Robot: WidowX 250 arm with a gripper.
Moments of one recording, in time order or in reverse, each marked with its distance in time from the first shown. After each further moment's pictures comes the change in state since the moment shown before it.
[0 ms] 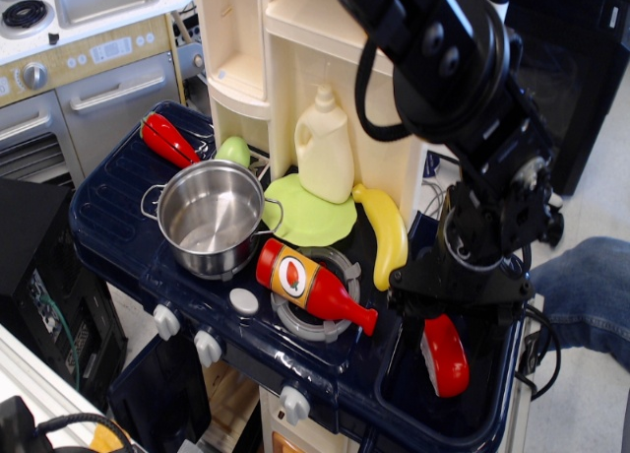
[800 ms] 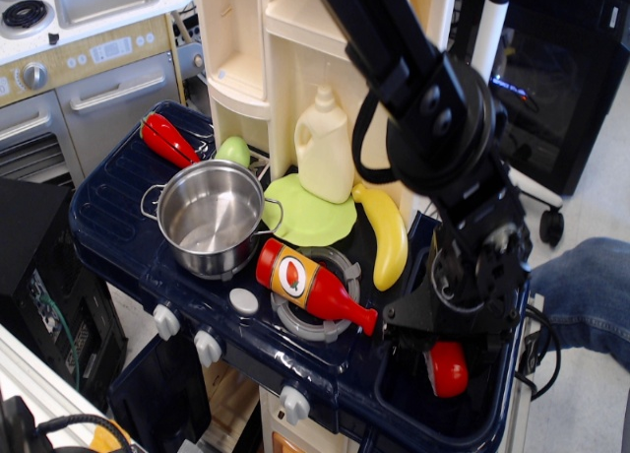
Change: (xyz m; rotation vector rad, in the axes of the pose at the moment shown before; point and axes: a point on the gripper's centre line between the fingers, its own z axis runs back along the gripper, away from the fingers) arm -0.004 0.008 -0.023 -0.022 -0.043 0.062
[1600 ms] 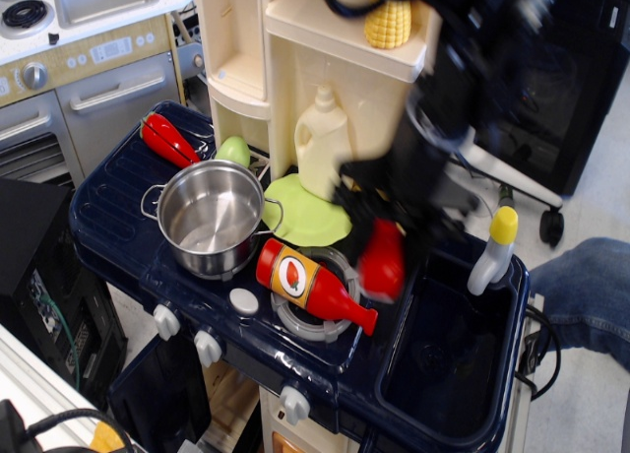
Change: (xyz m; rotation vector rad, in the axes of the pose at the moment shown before) arm 0.043 0.066 0.097 0.345 0.046 -0.117
